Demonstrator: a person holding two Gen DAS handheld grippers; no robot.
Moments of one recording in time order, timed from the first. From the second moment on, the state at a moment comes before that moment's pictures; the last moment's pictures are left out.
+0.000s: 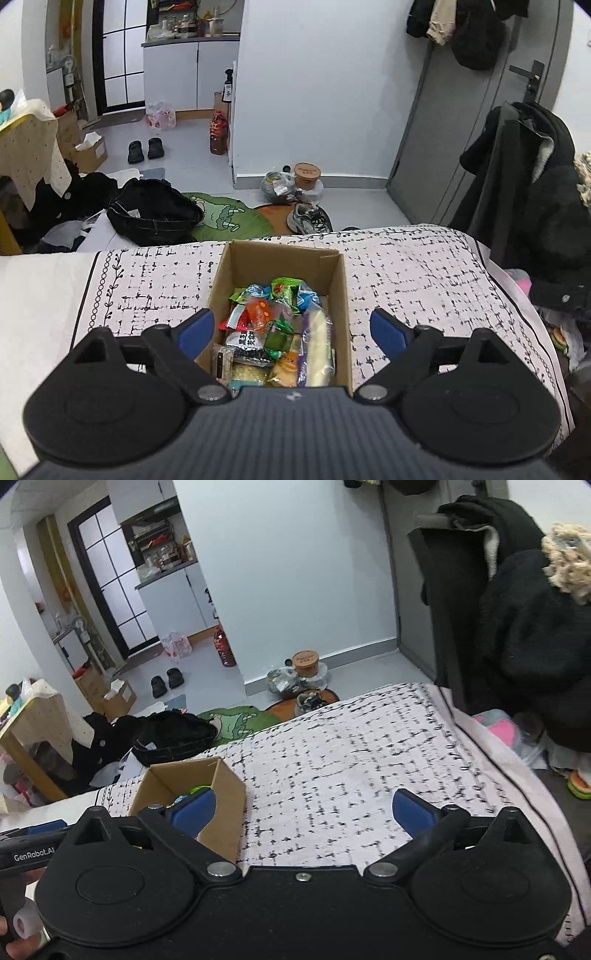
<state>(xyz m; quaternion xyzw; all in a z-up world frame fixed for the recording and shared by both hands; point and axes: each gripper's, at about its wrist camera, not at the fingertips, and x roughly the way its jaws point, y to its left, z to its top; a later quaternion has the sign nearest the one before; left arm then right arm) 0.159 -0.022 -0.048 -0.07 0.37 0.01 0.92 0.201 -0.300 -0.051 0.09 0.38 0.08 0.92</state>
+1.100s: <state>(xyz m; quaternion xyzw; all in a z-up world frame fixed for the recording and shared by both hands) 0.065 -0.063 0.022 -0.03 0.37 -0.03 0.93 0.109 -0.366 0.003 0.08 0.36 0.14 0.92</state>
